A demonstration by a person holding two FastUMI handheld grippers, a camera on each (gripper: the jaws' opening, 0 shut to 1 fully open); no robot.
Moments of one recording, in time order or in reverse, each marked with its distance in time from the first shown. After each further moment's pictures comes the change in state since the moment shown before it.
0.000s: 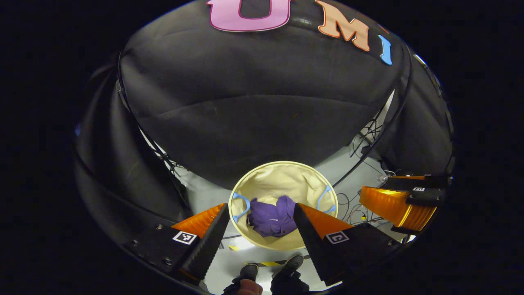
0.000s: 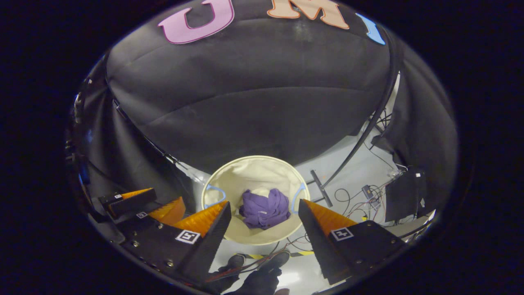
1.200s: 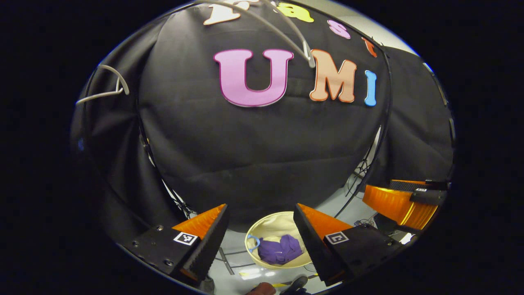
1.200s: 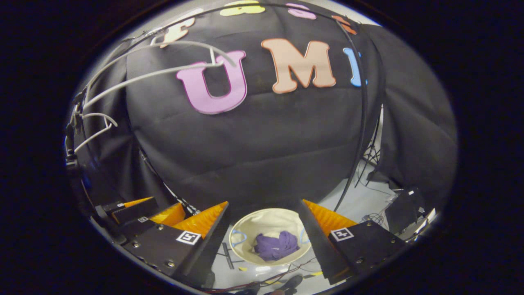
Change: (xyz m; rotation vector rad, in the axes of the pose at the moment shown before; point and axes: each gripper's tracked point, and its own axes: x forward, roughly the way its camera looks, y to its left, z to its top) left arm -0.161 0.017 0.138 0.051 -0.380 -0.011; right arm -0.177 0.038 0.113 0.083 -0.440 0.008
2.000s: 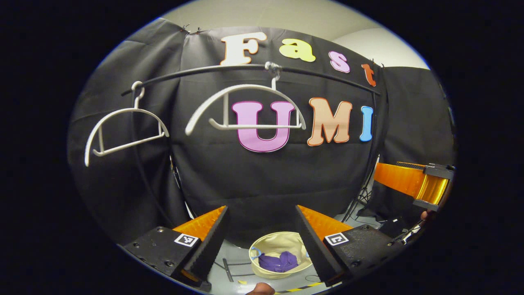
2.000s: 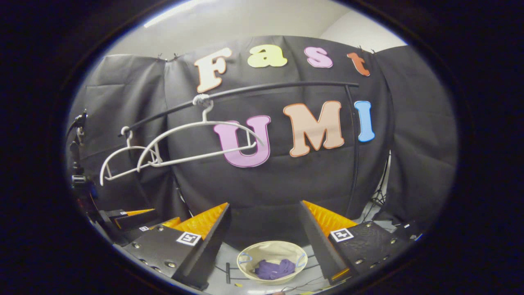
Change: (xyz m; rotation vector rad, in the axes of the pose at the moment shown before) left arm -0.163 -0.008 0.080 -0.029 -0.239 0.100; right arm -0.167 -0.005 0.114 -0.047 -0.313 0.183
